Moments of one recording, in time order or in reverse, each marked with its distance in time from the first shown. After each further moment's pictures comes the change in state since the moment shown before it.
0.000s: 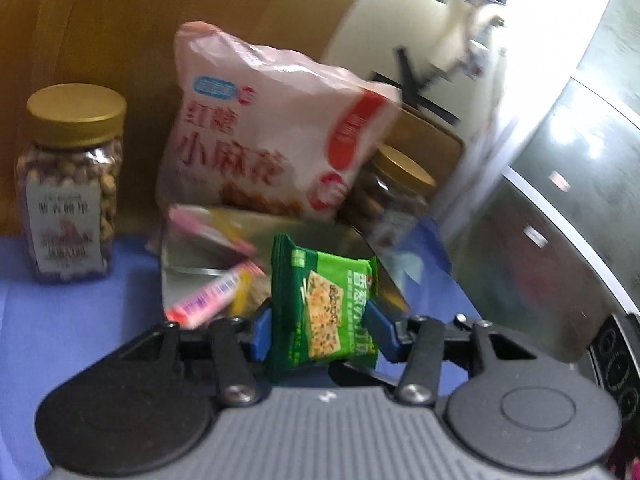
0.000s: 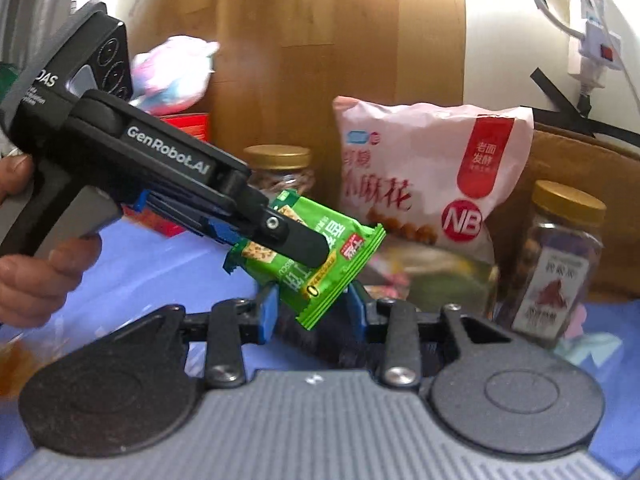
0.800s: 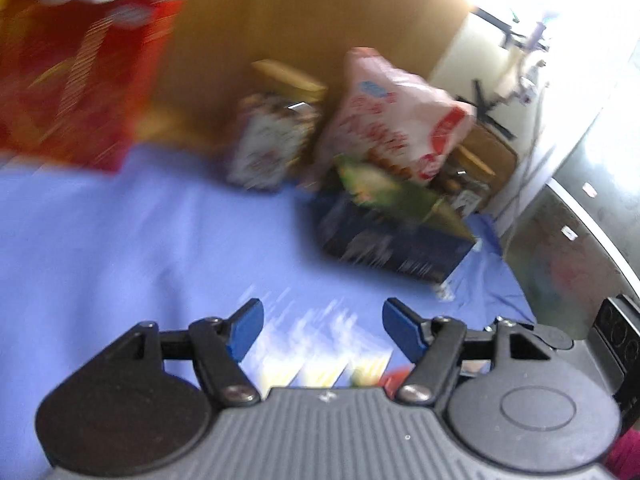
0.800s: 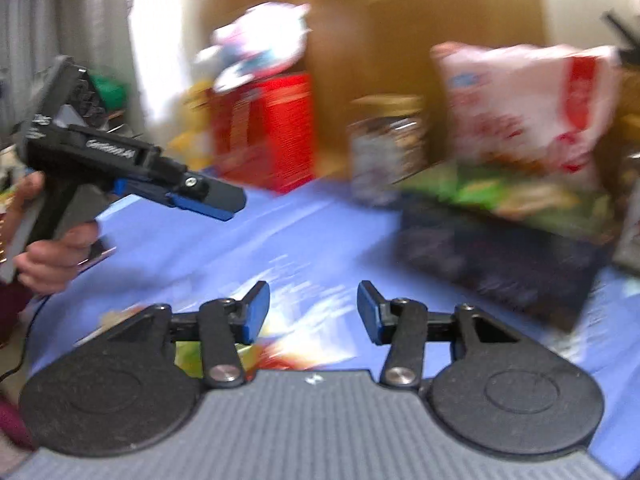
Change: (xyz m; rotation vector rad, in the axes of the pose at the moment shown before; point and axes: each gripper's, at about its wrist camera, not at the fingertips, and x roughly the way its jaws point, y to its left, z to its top) left arm -0.171 0.069 -0.124 -0.147 -0.054 0.174; right arm -0.038 0.078 -0.042 0.041 0.136 0.364
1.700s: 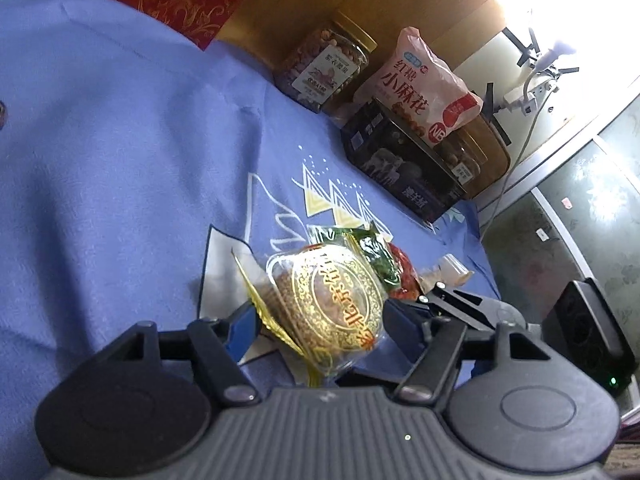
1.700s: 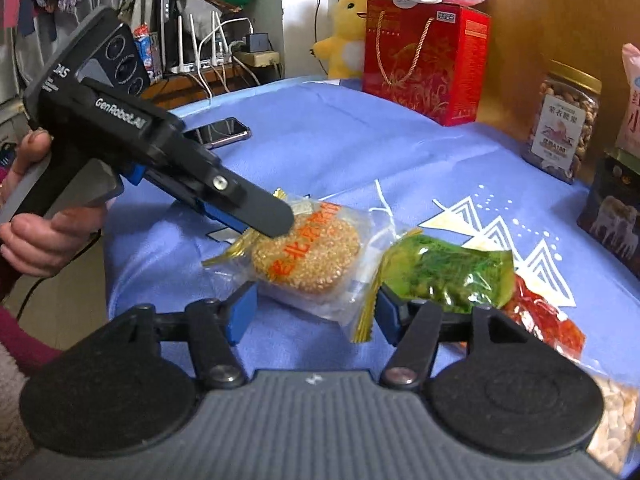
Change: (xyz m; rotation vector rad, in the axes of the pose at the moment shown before) left arm -0.050 0.044 -0.112 -0.203 0.025 -0.095; right arm 0.051 0.115 -0.036 -0.271 0.140 0.084
